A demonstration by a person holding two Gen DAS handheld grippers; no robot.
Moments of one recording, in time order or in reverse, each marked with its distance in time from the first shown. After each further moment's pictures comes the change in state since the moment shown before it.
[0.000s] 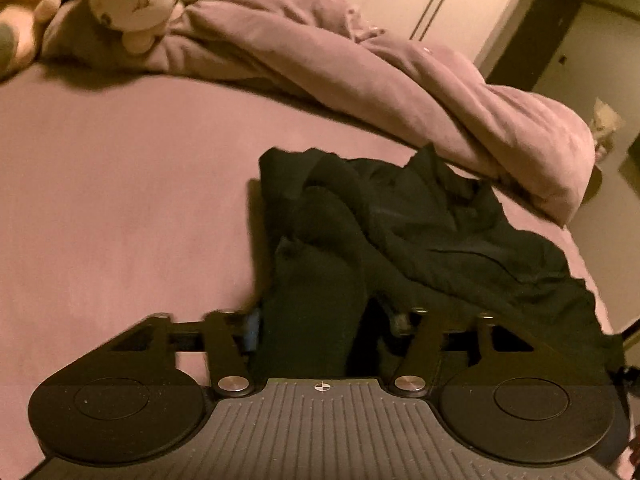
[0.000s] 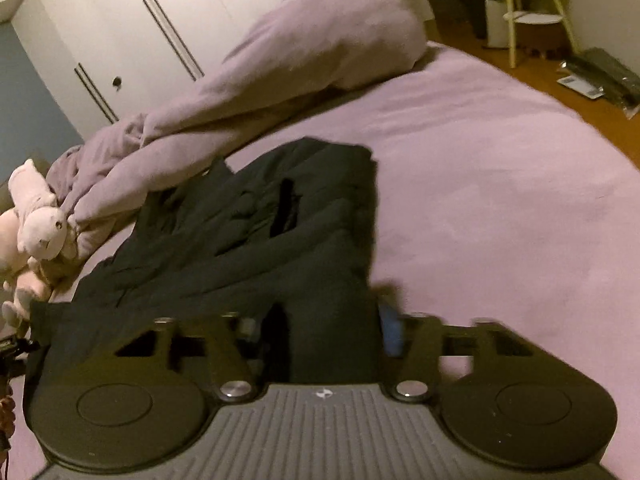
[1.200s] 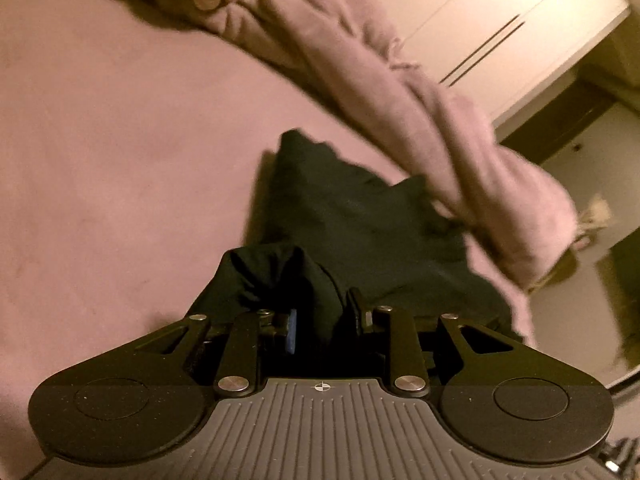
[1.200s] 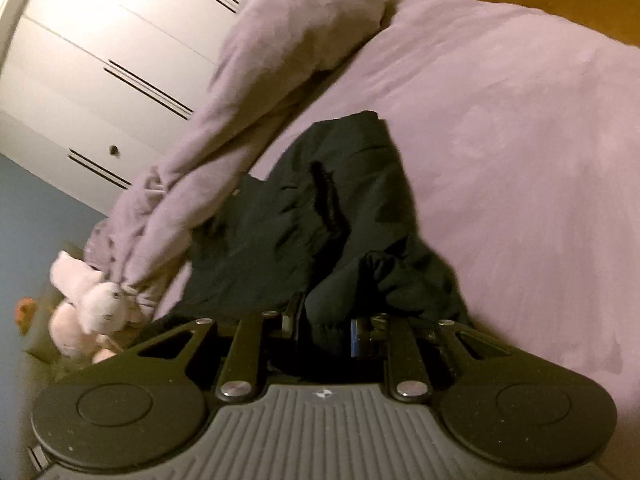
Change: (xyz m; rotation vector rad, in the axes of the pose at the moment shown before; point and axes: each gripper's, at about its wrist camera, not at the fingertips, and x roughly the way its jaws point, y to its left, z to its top) left arm -0.037 0.012 -0.025 -0.344 -0.012 -0.069; right arm -0.010 -0.003 -0.006 0.361 0.049 0.132
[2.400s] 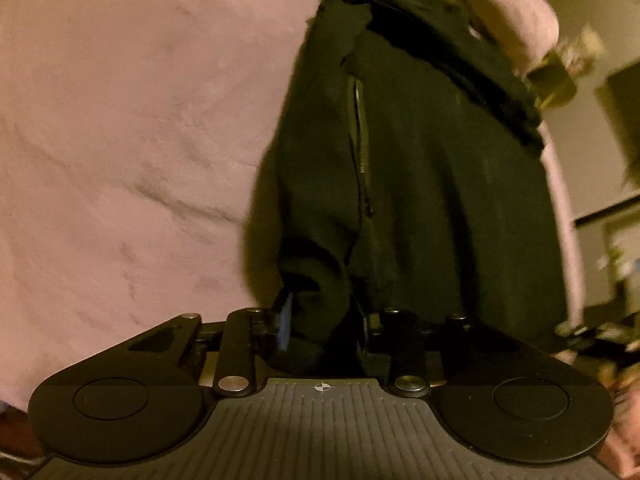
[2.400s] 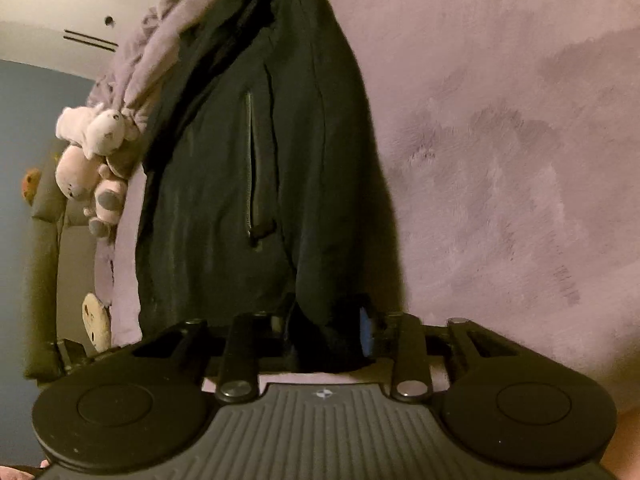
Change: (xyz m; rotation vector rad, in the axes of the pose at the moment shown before) left arm -0.160 0.111 -0.148 0.179 0.472 -0.016; right arm -0.162 -0.093 -0.176 -0.020 0.471 -0.007
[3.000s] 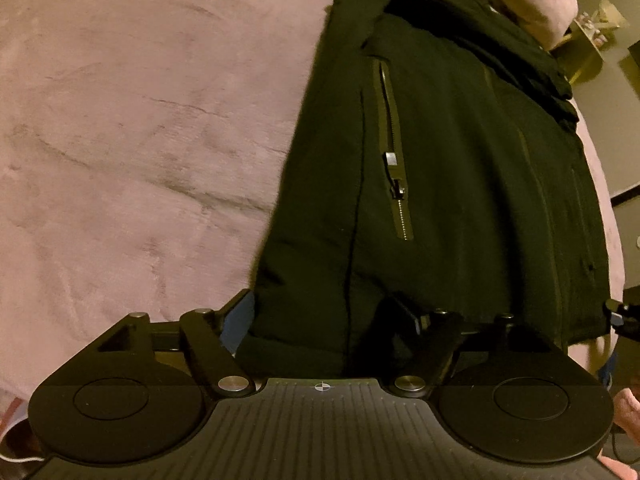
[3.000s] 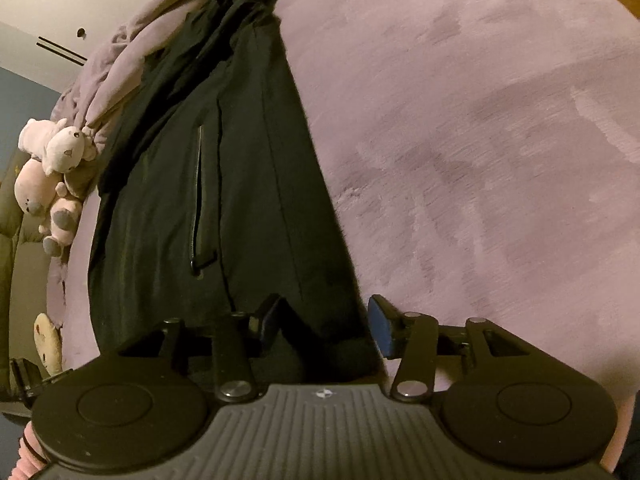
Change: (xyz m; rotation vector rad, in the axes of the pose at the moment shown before) left arm 0.012 -0.008 -0.003 0.086 0.009 0.158; right arm -0.015 -0.006 -0.001 -0.028 -0.133 -0.155
